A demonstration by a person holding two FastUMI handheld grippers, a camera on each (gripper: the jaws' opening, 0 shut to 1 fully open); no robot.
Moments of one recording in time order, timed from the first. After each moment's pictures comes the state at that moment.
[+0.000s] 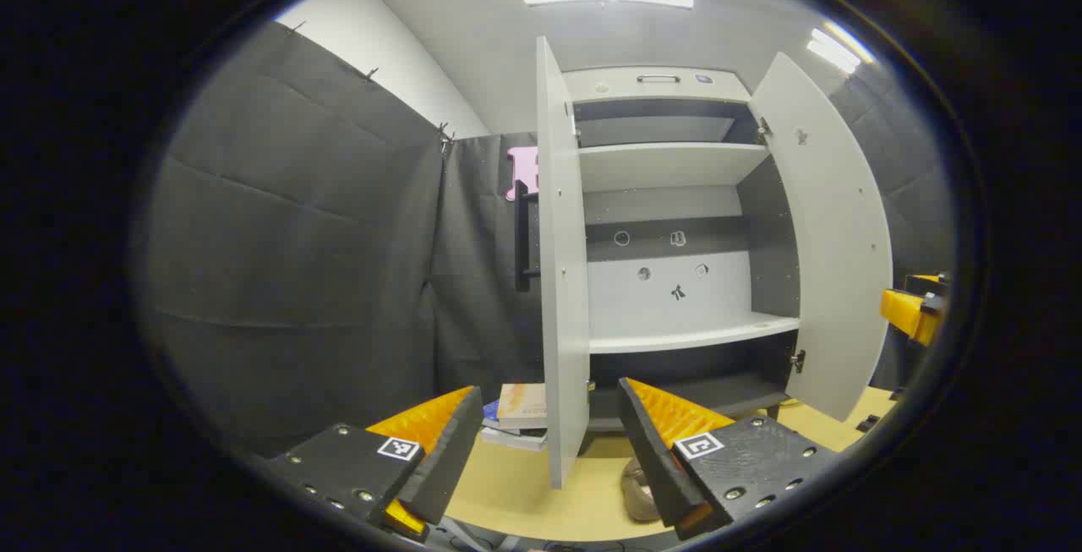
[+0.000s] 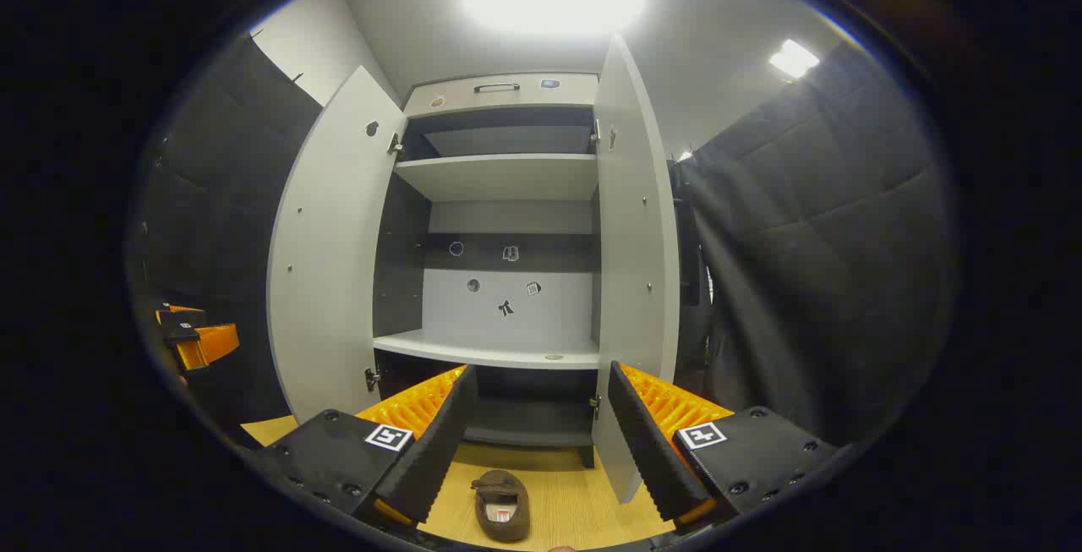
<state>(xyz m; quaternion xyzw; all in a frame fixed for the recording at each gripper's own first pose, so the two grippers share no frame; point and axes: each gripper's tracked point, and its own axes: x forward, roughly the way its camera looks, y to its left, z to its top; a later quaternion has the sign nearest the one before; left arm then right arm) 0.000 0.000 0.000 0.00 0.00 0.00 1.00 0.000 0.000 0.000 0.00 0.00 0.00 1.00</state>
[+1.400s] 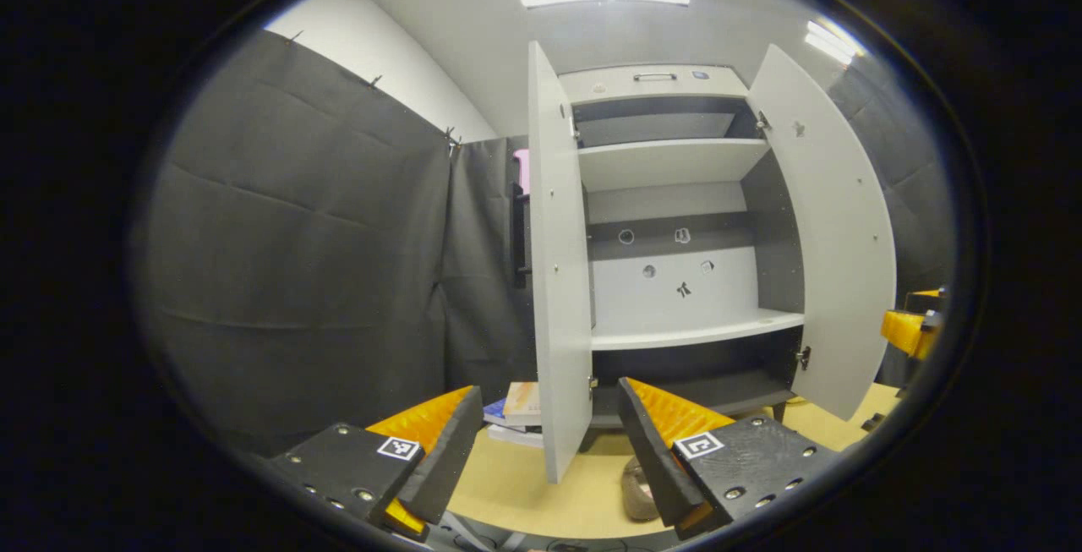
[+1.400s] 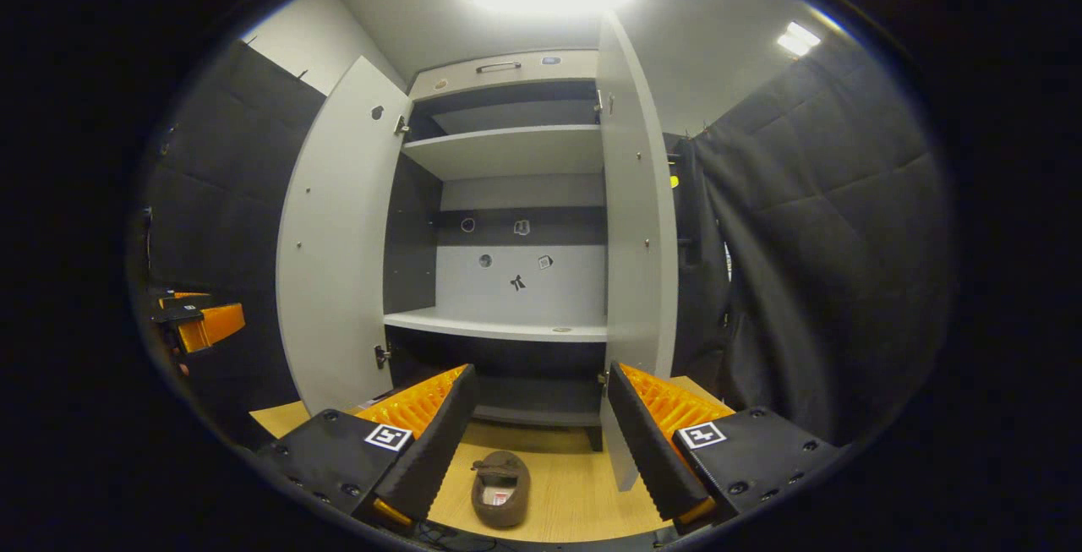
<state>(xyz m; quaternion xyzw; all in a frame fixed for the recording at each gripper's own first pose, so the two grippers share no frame) 0.000 0.006 0.006 0.01 -0.01 0.02 1.00 0.014 -0.001 -0.038 0.01 0.03 0.05 1.00</state>
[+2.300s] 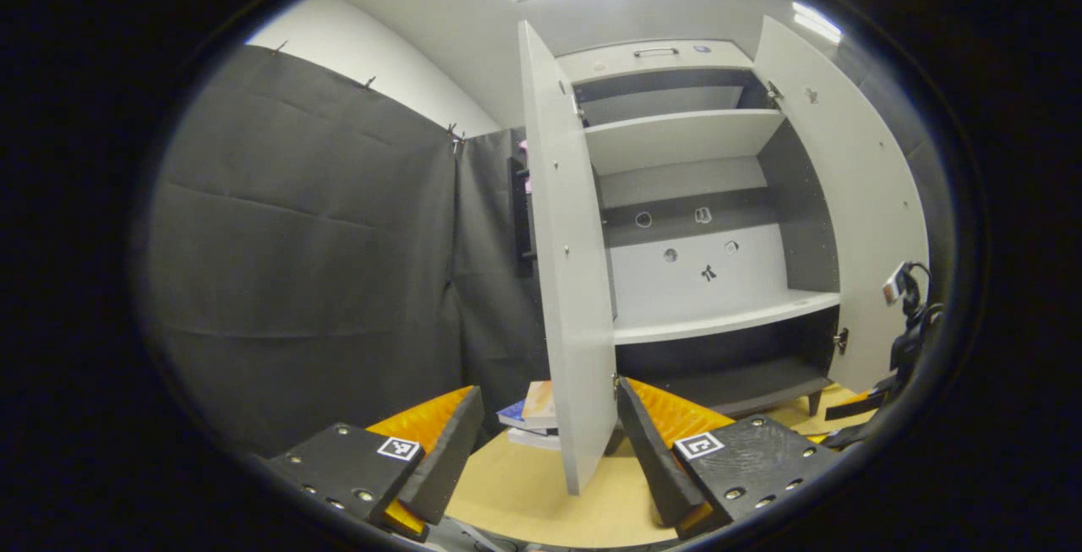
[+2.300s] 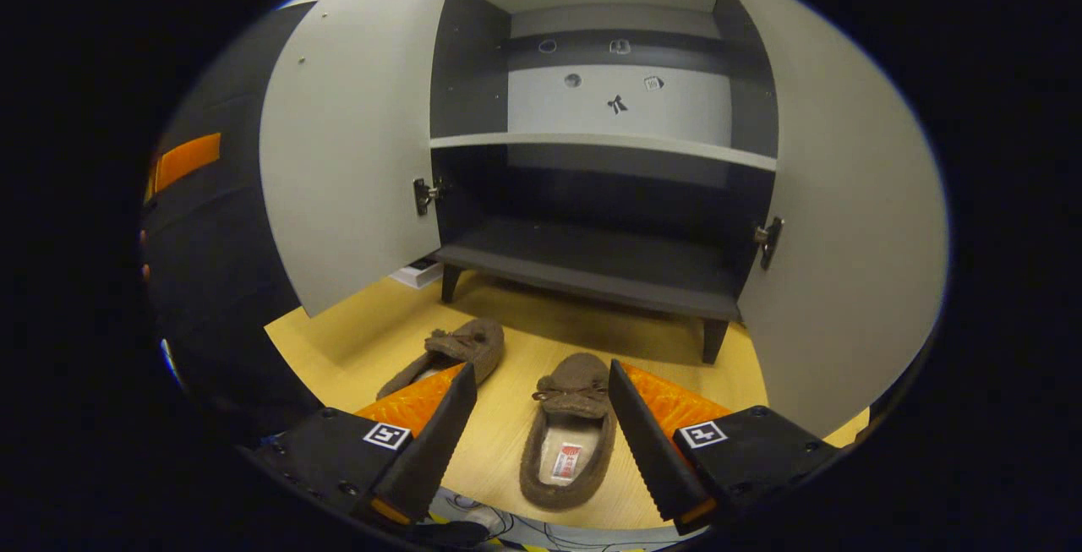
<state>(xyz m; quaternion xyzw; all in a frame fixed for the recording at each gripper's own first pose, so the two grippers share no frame) 0.012 0.023 -0.008 0.05 0.02 0.05 1.00 0.081 0.100 -0.253 -0.02 0.31 0.18 0.93</state>
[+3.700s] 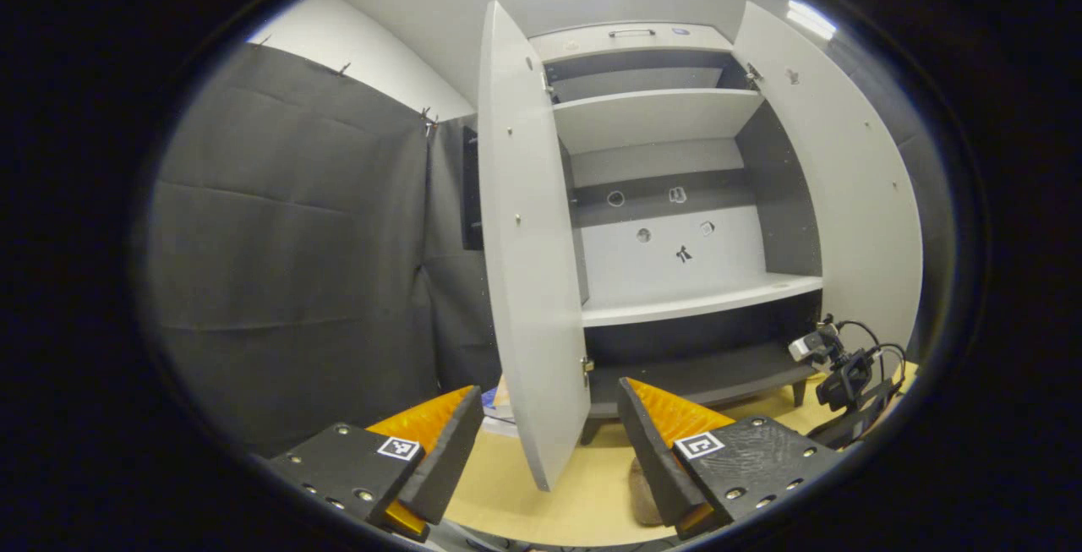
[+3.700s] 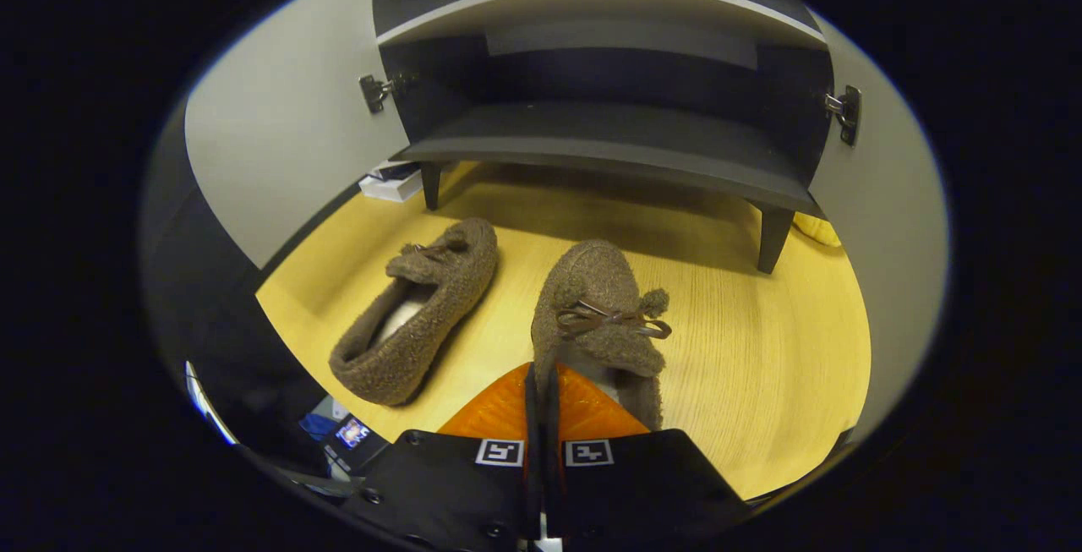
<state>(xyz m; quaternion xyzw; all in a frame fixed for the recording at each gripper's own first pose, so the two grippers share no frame) 0.014 -0.006 -0.020 0.04 0.05 -0.01 1.00 0.085 0.109 -0.326 0.03 0.47 0.19 0.86</state>
